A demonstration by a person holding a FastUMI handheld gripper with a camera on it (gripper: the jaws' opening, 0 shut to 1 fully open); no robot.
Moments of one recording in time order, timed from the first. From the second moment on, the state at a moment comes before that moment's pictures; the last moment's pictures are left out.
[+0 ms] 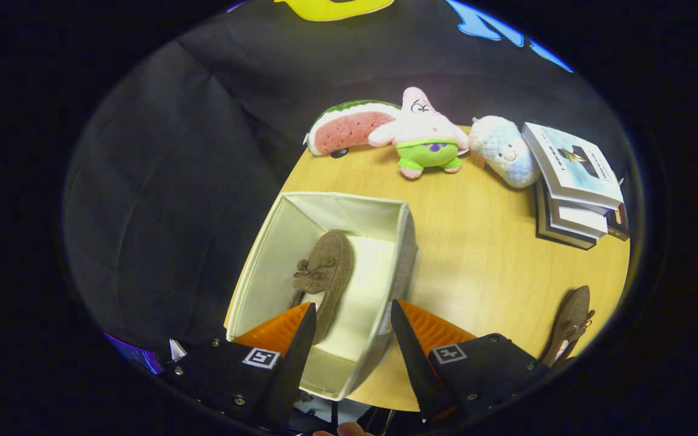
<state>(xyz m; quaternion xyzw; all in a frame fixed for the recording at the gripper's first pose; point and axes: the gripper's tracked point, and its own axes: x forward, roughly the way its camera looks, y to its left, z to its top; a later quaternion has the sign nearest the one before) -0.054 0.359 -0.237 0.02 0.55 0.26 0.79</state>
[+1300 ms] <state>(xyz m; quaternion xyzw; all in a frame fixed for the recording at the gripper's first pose) -0.077 0.000 -0.322 -0.04 0.56 0.11 0.82</state>
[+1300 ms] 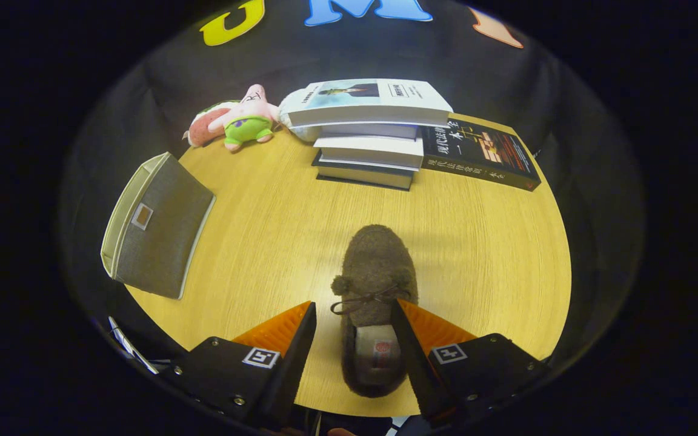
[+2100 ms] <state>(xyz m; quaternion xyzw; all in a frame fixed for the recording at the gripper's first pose) -0.082 -0.053 -0.381 -0.04 0.62 0.09 0.78</state>
